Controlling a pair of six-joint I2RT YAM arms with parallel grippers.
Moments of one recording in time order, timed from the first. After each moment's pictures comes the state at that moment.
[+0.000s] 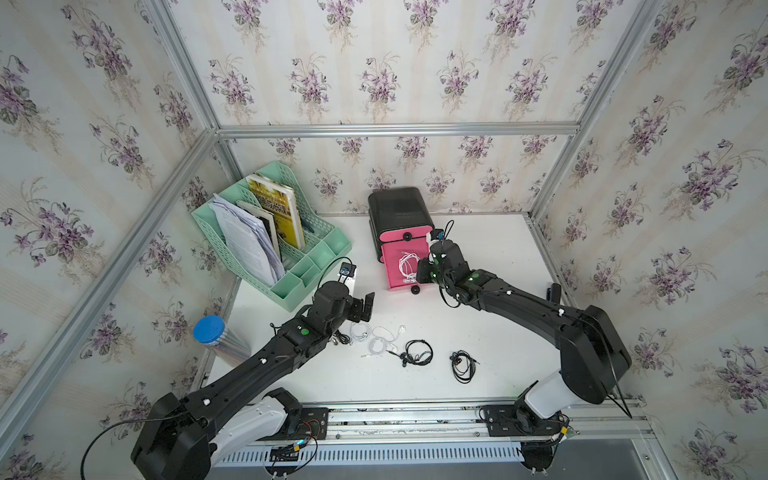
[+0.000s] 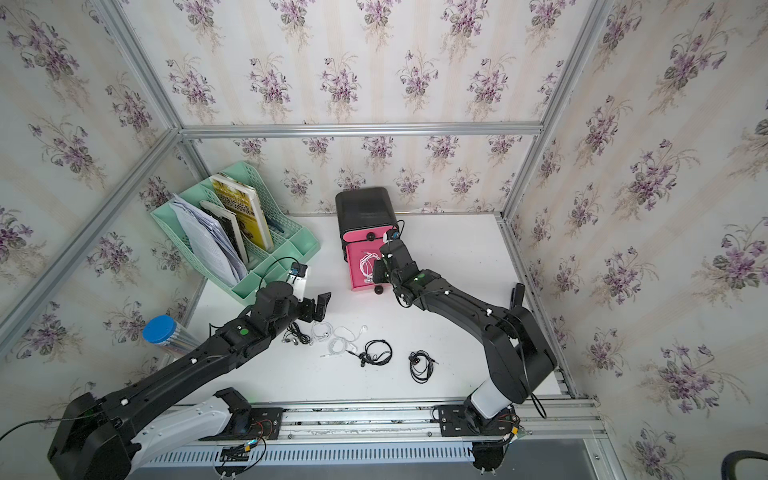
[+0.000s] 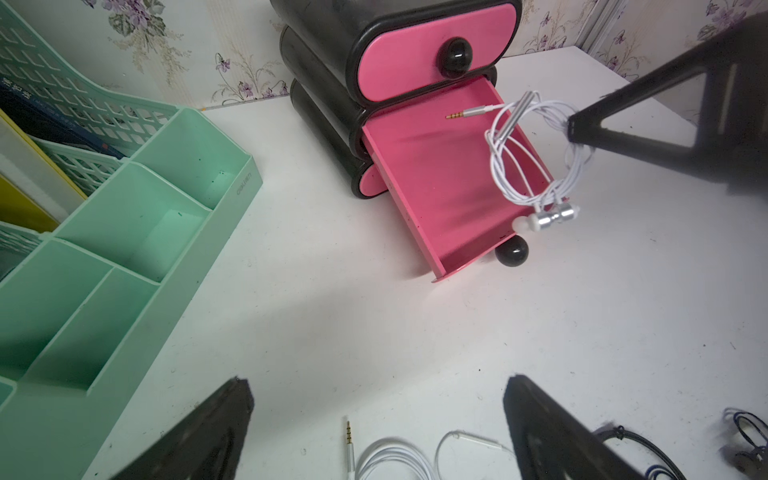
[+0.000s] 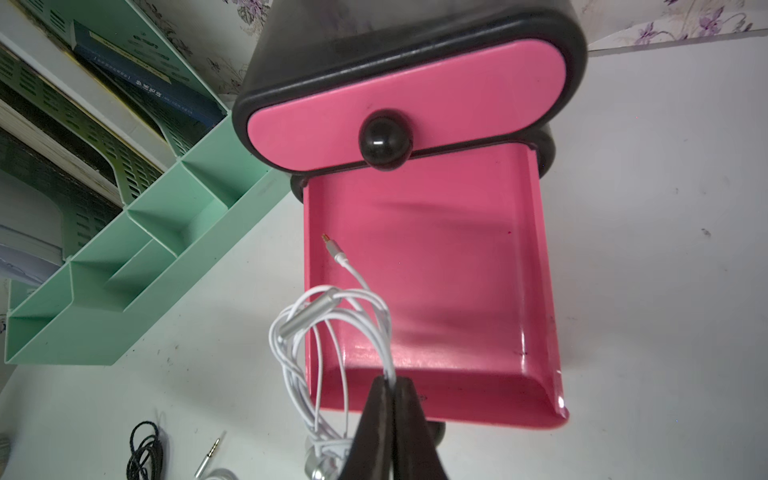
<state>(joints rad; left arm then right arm) -0.61 1.03 0.62 -0.12 -0.21 -0.20 0.65 1.61 1.09 -0.12 0.13 0.46</state>
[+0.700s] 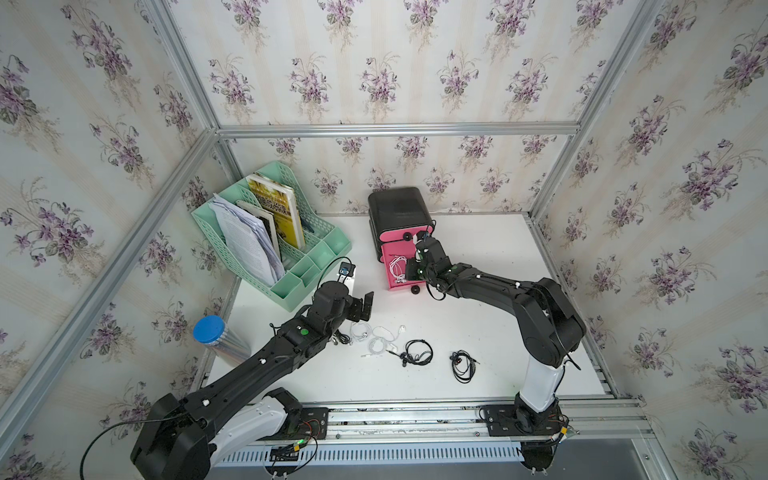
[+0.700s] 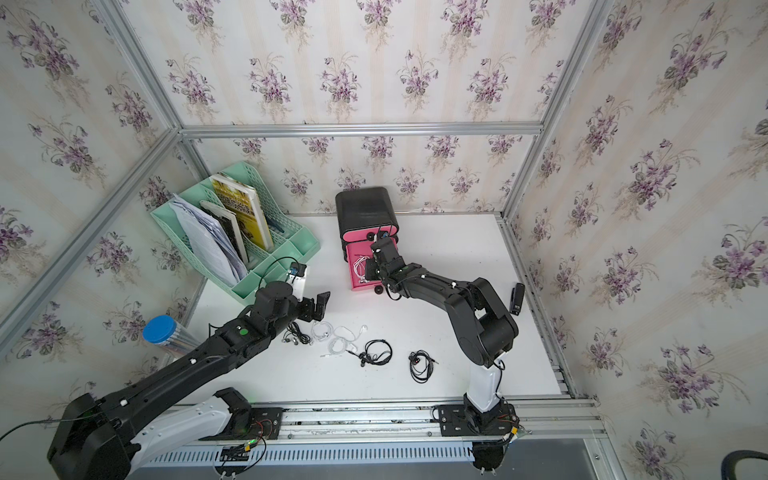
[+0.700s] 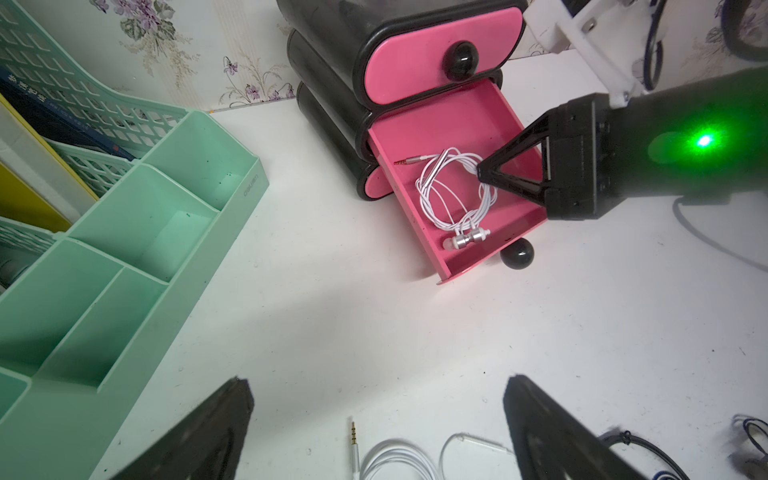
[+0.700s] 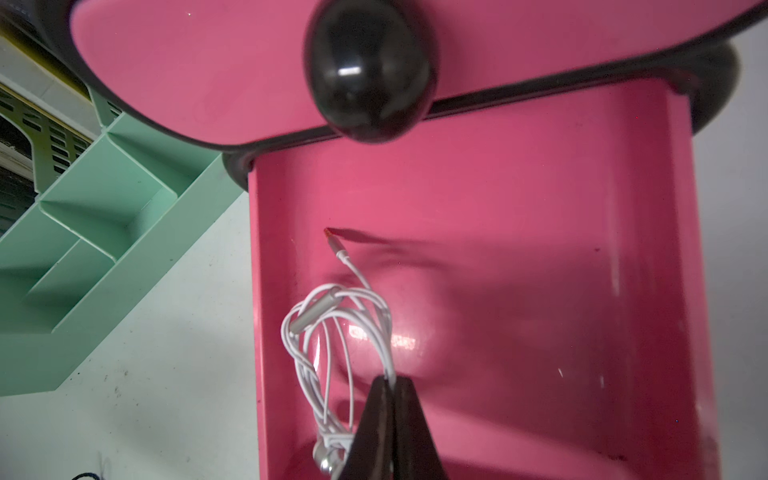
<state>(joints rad) -0.61 1.03 0.62 -0.12 -0.22 -0.19 0.63 1.86 1.20 -0.04 0.06 0.47</state>
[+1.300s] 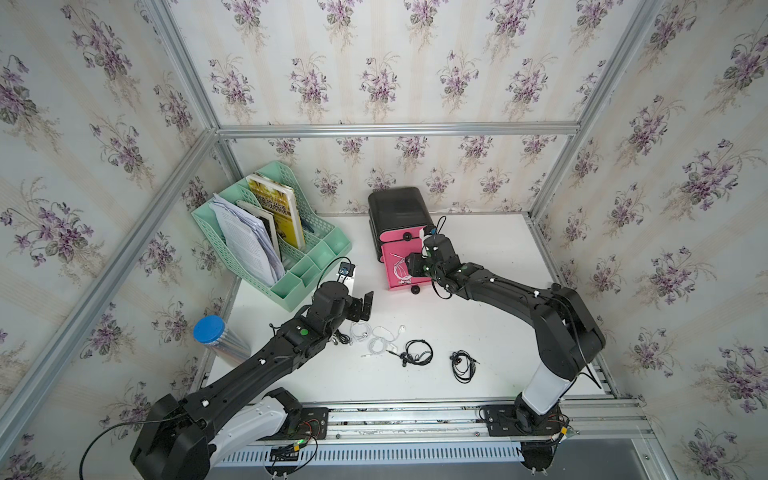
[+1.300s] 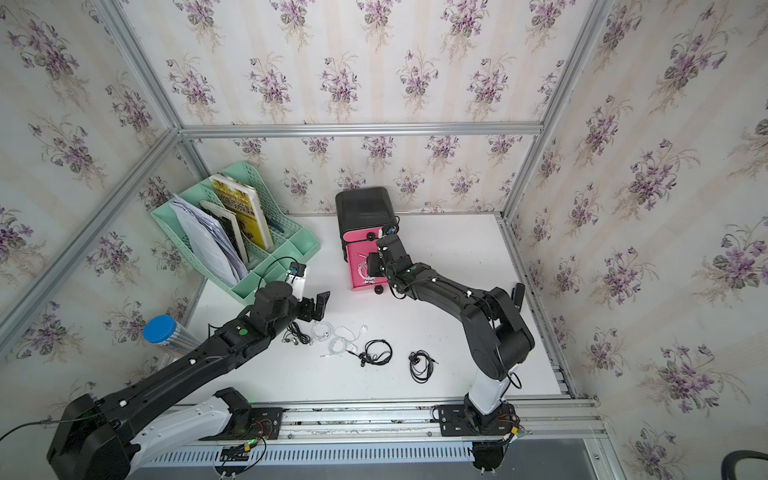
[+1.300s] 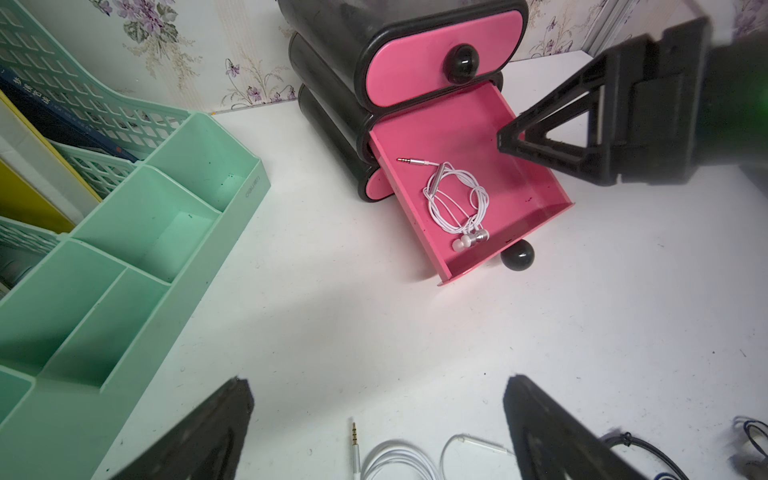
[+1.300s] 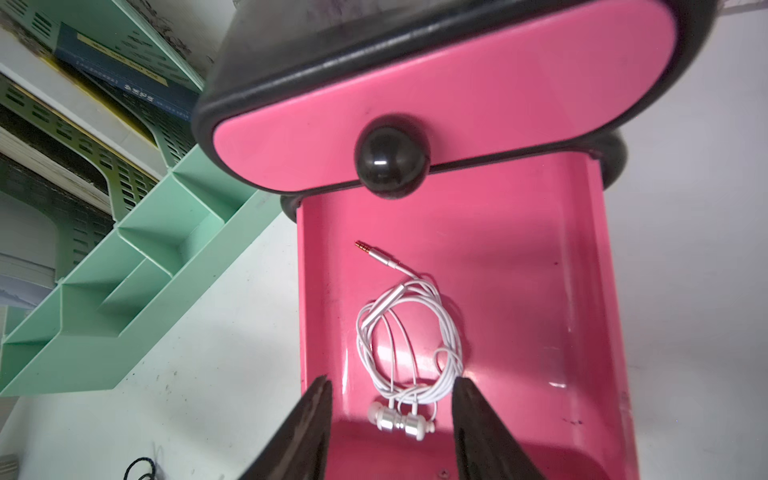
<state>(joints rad) -0.61 1.03 0.62 -0.12 -0.23 -0.19 0.62 1.70 1.14 -0.06 0.06 0.47</state>
